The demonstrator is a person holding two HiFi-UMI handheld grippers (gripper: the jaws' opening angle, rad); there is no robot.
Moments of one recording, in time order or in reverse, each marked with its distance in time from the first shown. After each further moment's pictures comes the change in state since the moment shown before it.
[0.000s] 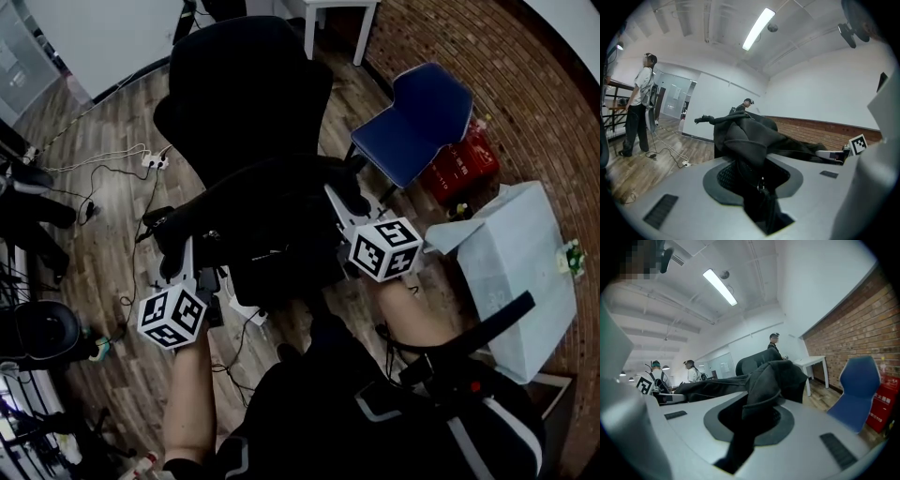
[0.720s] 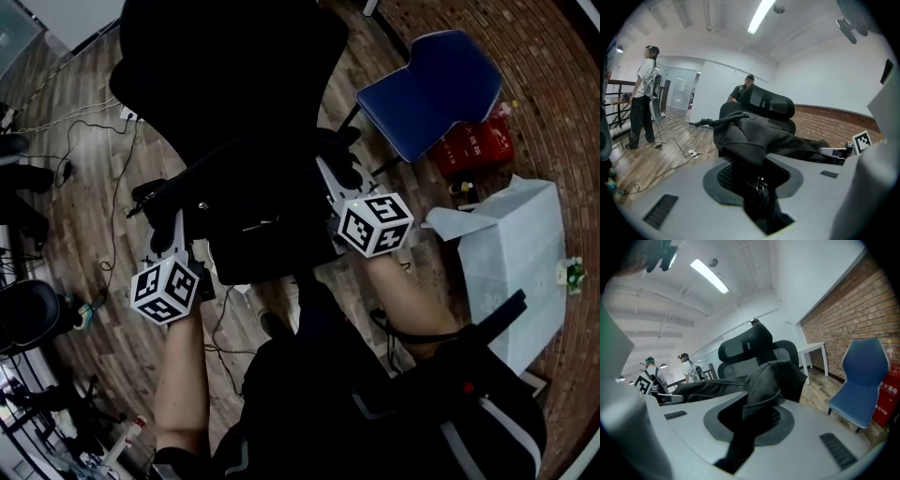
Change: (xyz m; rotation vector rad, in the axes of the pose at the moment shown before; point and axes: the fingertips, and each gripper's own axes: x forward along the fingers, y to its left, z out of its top) left arm 0.105 0.034 -0.082 -0.011 0.124 0.105; right arm 0.096 -0.086 -0.066 0.035 0.108 -0.004
